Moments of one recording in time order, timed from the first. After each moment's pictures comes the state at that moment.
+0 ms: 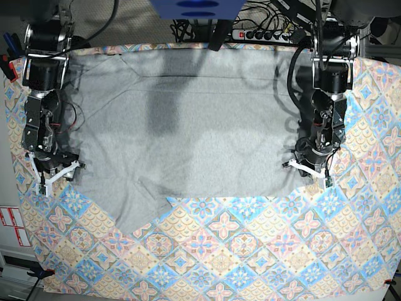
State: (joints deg) left arm -13.9 -15.7 -0.5 48.2 -28.0 -4.2 18.1; right arm 14.2 23.8 7.5 54.4 17.3 11.1 -27.0
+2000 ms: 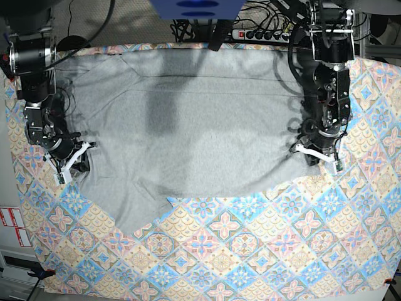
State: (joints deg) left arm -1.4 -15.4 -8.3 66.9 -27.7 -3.8 20.3; right arm 20.4 28.1 -9.7 30.5 16.8 34.1 -0.8
